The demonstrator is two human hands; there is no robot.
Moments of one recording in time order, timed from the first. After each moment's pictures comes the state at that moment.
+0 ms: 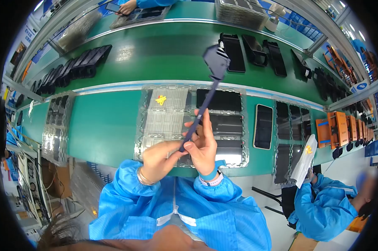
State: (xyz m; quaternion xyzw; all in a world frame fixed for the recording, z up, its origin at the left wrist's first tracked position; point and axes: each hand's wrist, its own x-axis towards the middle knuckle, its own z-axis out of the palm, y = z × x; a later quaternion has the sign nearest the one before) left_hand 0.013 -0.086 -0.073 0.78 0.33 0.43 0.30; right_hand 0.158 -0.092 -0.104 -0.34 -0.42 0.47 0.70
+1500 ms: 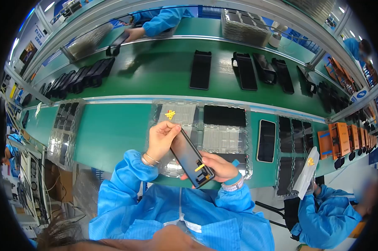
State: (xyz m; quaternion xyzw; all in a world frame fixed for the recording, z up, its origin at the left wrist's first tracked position) left_hand 0.011 -0.009 -0.115 0.52 0.38 0.50 0.58; right_hand 0.215 -0.093 -0.090 -0.18 -0.36 0.86 0.32
